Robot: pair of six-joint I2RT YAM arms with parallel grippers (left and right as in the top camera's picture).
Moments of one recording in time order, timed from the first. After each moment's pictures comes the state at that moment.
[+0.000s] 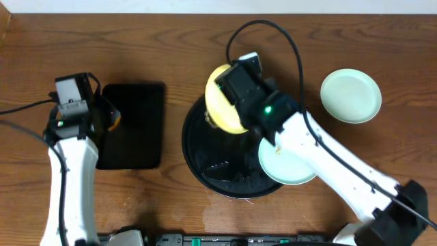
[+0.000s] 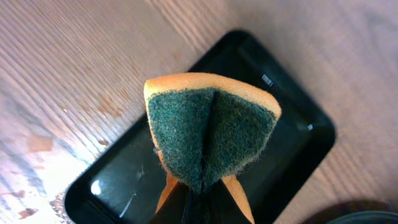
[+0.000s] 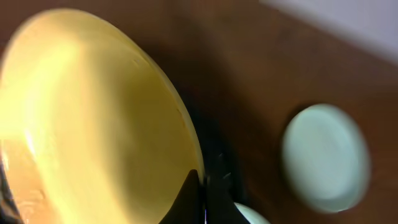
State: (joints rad) left arm 0.24 1.33 1.05 -0.76 -0.10 -0.56; right arm 0.77 1.67 1.49 -0.82 0.65 0.27
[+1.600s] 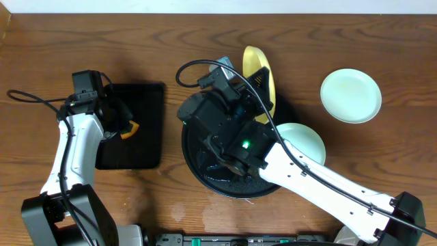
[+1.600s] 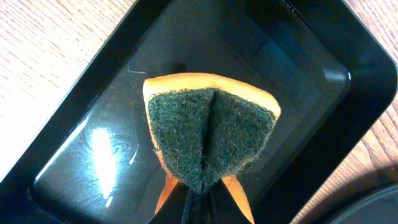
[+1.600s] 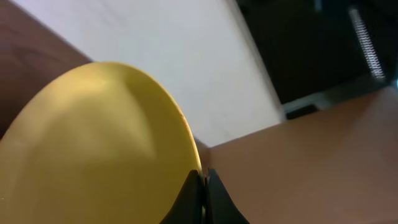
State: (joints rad) left arm 0.24 1.55 1.05 -0.74 0.05 -0.48; right arm 0.99 1.65 1.49 -0.69 1.36 -0.18
